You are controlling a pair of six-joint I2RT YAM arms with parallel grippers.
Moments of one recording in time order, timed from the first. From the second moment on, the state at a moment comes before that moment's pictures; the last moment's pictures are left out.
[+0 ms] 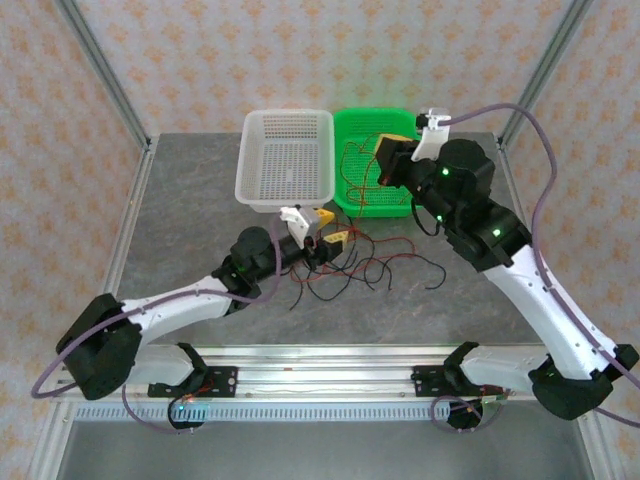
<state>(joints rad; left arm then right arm) -0.71 1.31 0.66 0.68 0.27 -0.06 0.64 1.14 1.48 -0.43 0.10 0.34</state>
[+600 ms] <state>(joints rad) -0.62 1.44 1.02 0.32 0.60 0.20 0.64 1.18 1.82 -0.85 -0.62 -0.46</state>
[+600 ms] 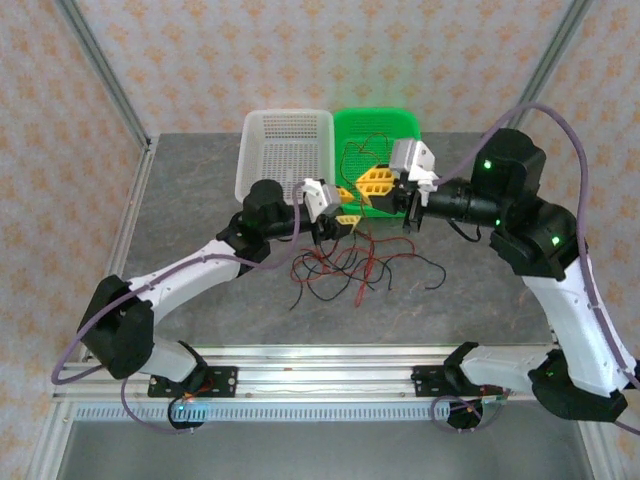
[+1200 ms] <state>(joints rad) -0.58 1.33 1.11 -0.14 0.72 0.35 0.64 1.35 1.98 -1.10 -0.78 -0.65</state>
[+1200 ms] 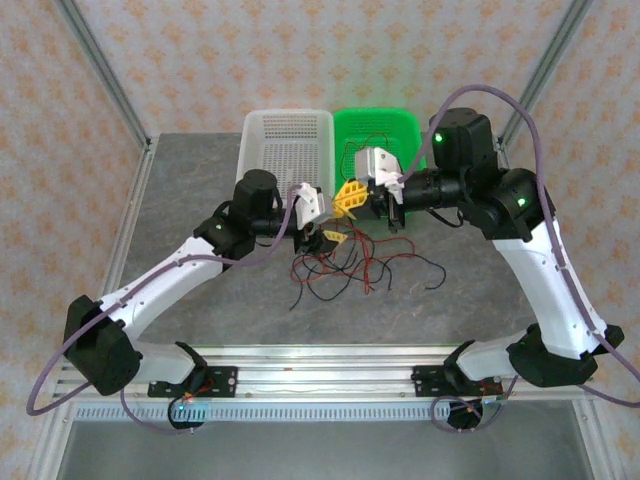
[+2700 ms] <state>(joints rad) -0.61 1.48 1.08 -0.26 0.81 0.36 0.64 1.40 2.05 -1.06 -0.84 -0.64</state>
